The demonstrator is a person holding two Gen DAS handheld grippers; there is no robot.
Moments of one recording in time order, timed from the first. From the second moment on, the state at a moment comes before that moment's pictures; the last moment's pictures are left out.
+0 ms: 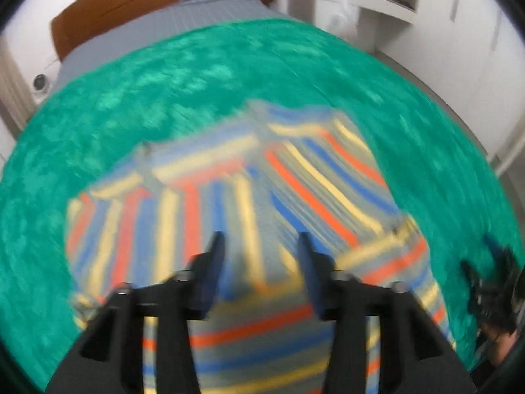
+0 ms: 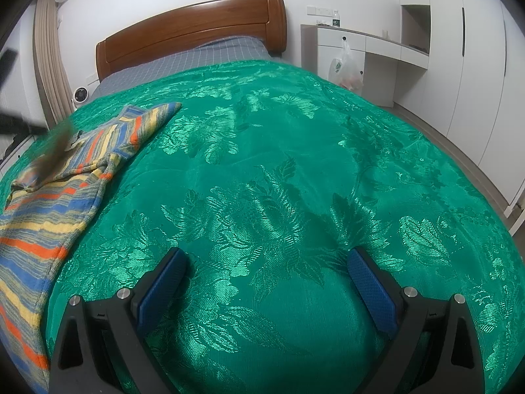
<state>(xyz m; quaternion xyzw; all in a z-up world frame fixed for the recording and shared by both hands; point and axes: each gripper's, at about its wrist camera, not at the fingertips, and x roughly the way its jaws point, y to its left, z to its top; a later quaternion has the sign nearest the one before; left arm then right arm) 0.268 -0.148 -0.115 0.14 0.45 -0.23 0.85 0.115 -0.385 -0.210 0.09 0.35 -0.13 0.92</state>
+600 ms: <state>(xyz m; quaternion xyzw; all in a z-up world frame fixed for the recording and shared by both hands) 0.288 0.041 -0.151 0.10 0.45 -0.14 0.88 0.115 -0.384 -0.210 0.08 0.35 -0.13 0.92</state>
